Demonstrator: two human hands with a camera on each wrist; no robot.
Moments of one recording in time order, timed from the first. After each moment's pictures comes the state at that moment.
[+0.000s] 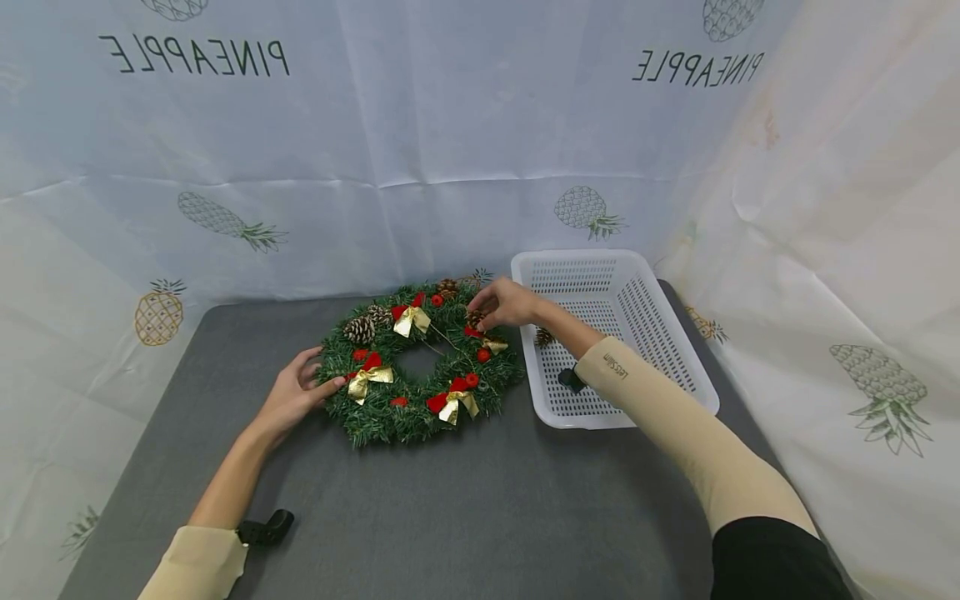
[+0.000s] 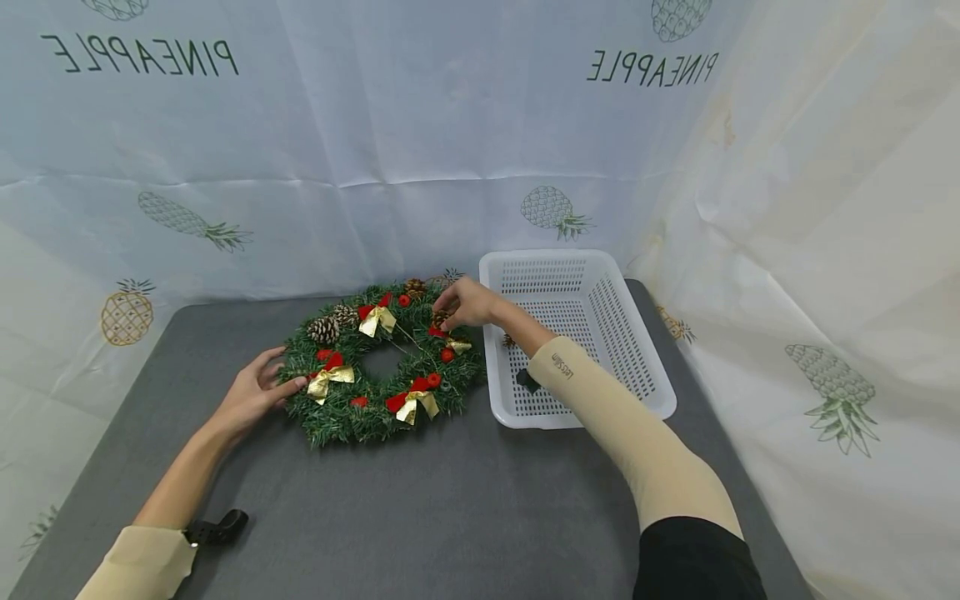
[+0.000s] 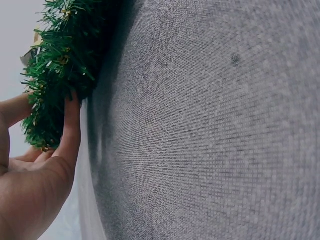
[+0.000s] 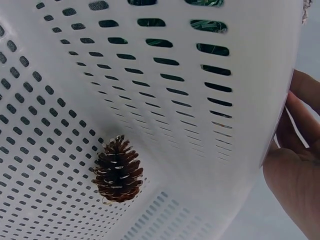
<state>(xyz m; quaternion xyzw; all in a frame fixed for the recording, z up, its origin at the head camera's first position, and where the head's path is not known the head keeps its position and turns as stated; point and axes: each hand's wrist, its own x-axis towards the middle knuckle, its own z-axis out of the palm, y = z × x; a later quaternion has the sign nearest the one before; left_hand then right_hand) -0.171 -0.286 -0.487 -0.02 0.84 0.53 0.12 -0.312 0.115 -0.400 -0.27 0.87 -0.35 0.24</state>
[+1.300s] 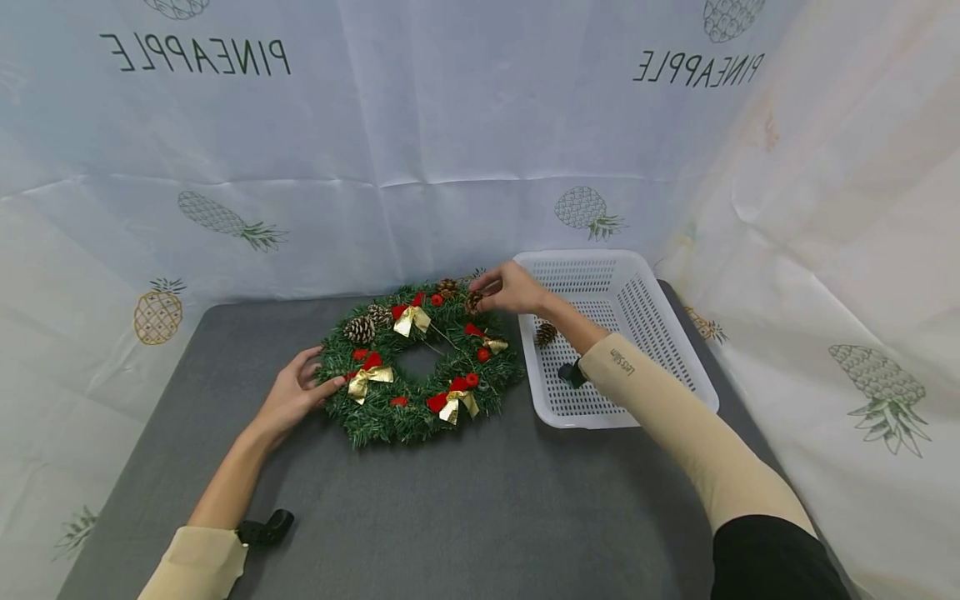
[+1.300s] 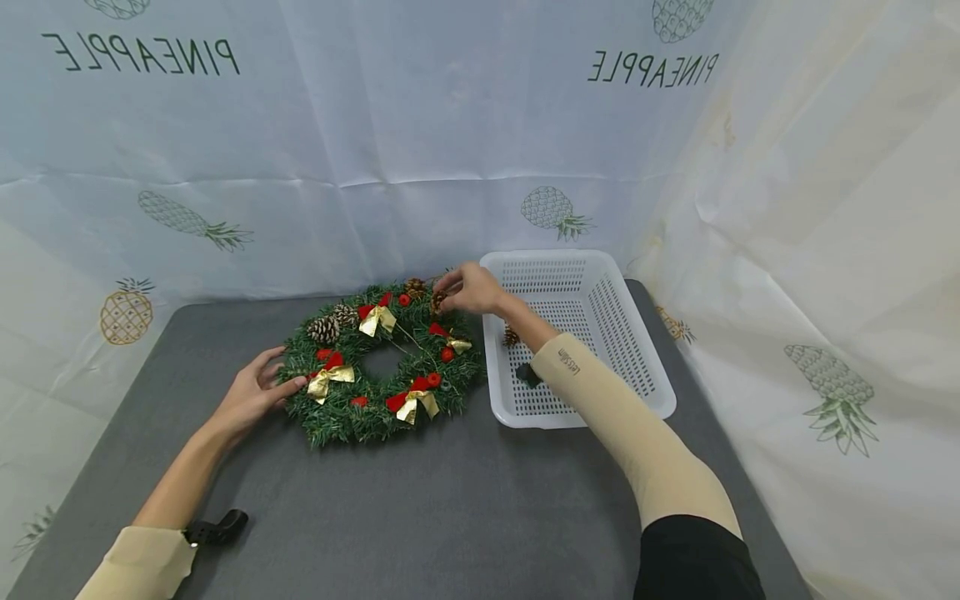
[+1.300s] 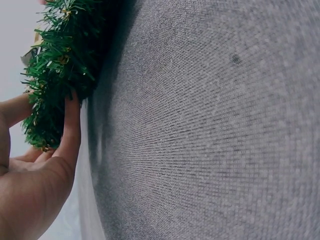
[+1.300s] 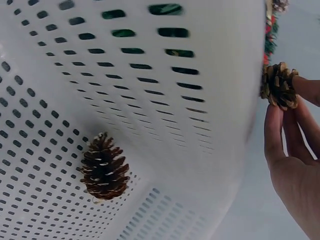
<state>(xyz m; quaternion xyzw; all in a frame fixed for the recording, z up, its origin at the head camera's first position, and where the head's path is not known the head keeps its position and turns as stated) -0.170 -0.286 -0.488 -0.01 0.84 0.53 0.12 -0.316 0.118 -0.390 -0.22 0.86 -0.42 0.17</state>
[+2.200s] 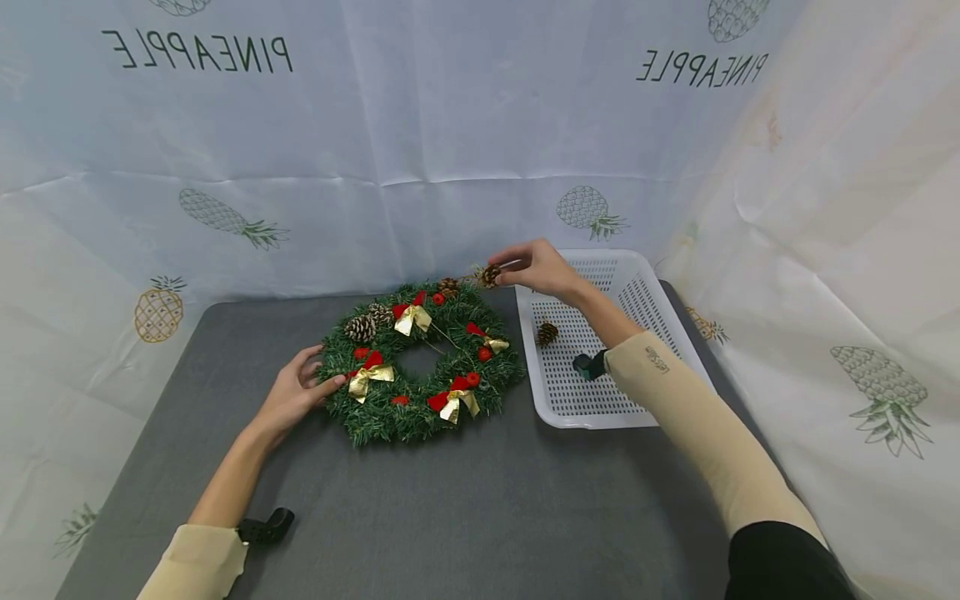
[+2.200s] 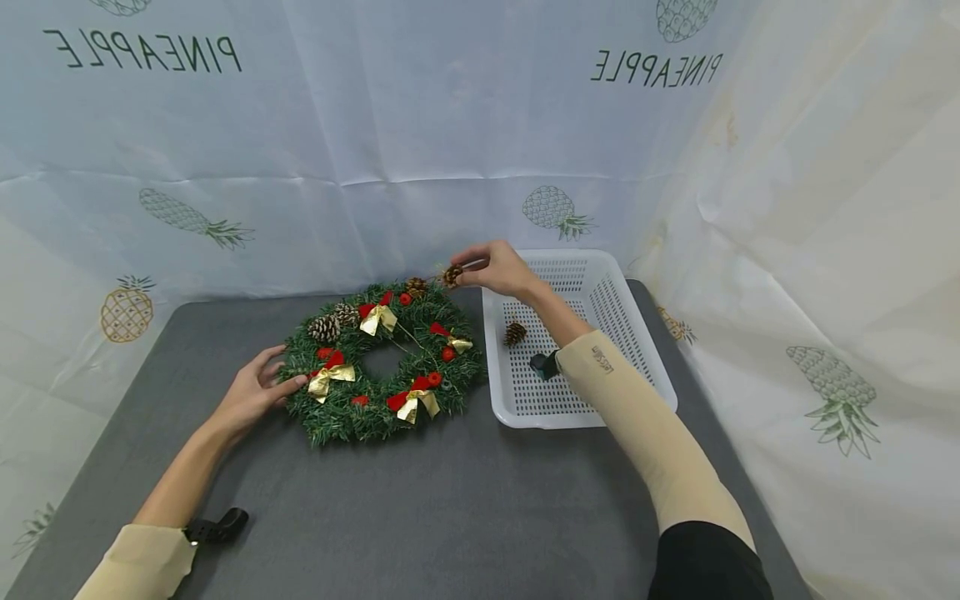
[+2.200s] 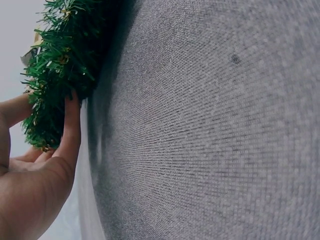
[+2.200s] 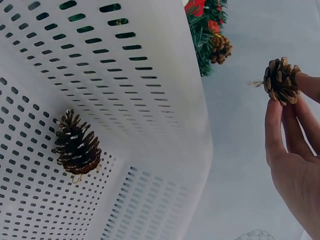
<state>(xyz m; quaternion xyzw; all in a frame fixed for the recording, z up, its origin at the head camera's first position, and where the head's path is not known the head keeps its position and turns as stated) -0.171 -0.287 -0.488 -0.01 0.84 0.53 0.12 -0.318 0.151 -0.361 -0.21 0.84 -0.48 0.15</state>
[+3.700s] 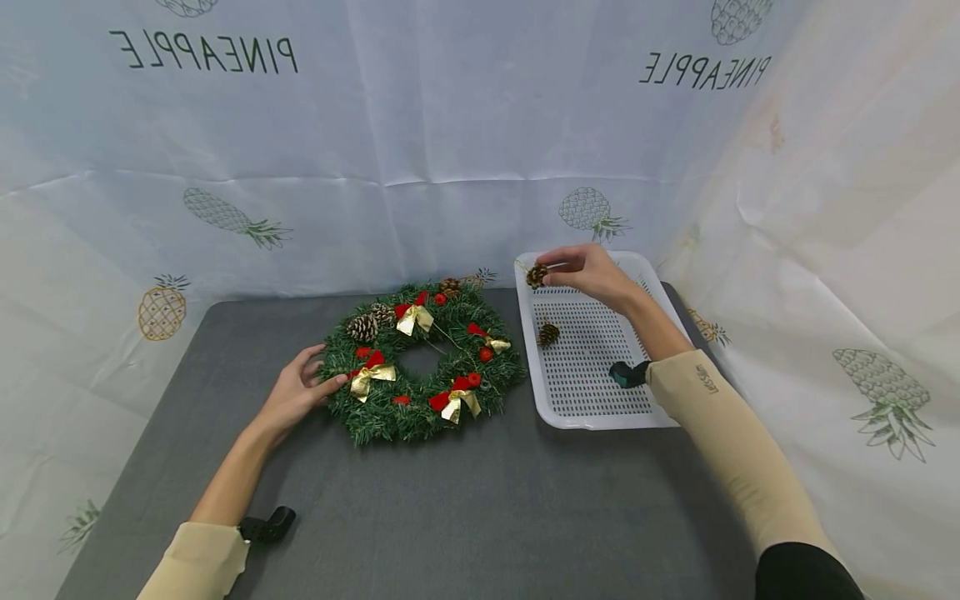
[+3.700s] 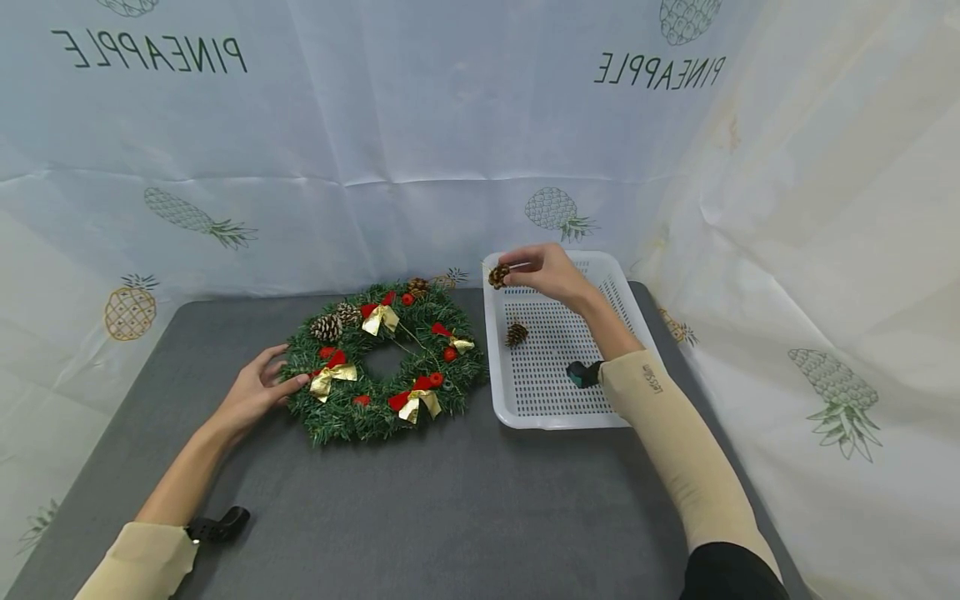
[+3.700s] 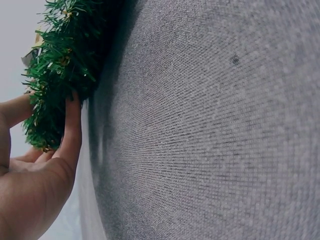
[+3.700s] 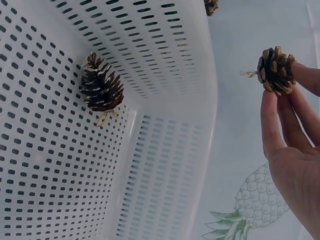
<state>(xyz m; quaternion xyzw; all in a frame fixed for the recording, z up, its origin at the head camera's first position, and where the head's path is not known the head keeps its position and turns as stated) -0.169 -0.286 -0.486 -0.01 0.84 0.53 0.12 -0.308 0.218 -0.362 -0.15 0.85 -0.50 0.12</state>
